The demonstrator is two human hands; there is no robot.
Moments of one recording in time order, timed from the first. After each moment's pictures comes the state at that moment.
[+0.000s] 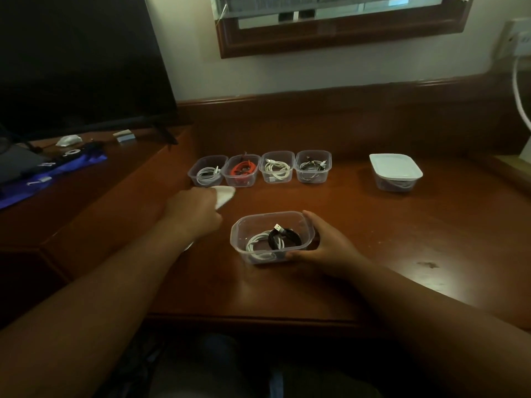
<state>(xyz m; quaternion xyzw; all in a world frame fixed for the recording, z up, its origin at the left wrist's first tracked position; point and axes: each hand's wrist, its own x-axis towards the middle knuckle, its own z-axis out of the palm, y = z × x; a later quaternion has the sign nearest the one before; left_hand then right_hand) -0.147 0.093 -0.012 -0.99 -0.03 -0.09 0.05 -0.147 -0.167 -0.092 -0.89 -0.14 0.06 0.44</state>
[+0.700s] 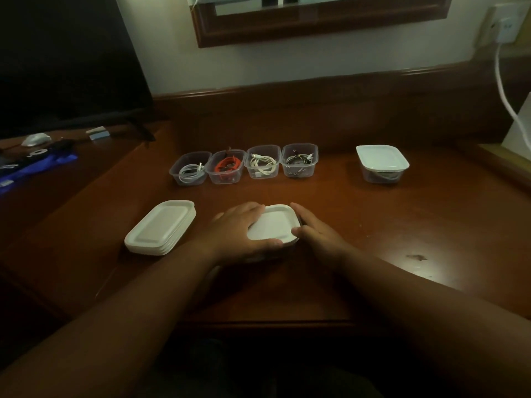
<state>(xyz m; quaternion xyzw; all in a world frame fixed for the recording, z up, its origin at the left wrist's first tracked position) -0.130 0.040 -0.069 -0.98 0.14 0.05 -0.11 -0.141 -0.174 -0.089 -0.83 -0.14 0.11 0.52</state>
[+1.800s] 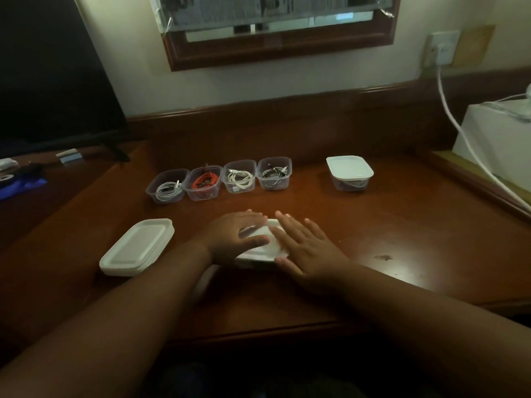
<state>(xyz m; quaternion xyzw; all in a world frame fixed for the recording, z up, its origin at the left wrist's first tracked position) -0.105 0.018 -0.067 -0.95 0.25 0.02 -0.16 -0.162 -0.205 -0.092 -0.96 -0.28 -0.03 0.08</state>
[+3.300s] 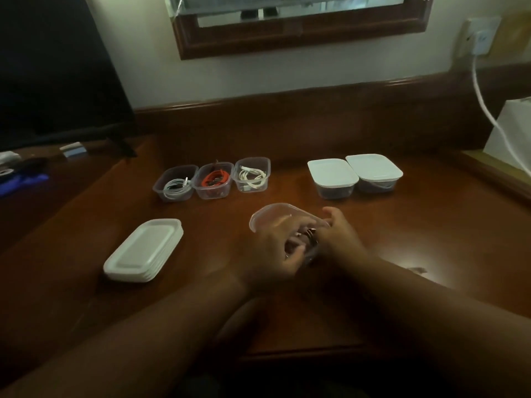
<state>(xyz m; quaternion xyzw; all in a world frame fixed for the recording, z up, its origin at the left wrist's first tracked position) -0.141 -0.024 -0.074 -0.86 0.35 -0.14 -0.35 -0.104 -0.200 -0.098 -0.80 0.06 0.01 0.59</state>
